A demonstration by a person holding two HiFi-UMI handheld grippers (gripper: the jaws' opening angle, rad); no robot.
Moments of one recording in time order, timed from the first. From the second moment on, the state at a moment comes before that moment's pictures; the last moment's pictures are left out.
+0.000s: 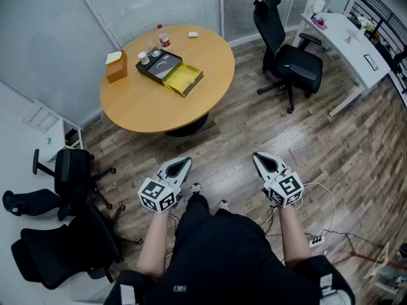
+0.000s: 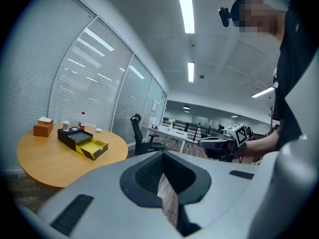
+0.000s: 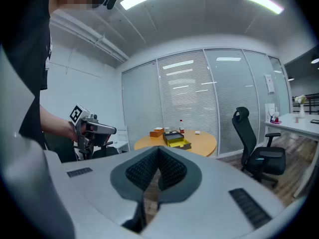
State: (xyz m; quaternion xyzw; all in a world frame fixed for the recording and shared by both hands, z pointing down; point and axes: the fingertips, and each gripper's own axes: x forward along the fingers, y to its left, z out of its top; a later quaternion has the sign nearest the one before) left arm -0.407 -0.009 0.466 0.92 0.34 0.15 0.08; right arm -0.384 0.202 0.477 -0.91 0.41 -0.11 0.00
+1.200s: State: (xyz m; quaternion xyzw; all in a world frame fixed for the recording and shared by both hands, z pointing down) left arm -0.344 -0.053 0.481 0.91 0.35 0.17 0.11; right arm -0.328 0.153 0.506 -0.91 0.39 -0.16 -0.01
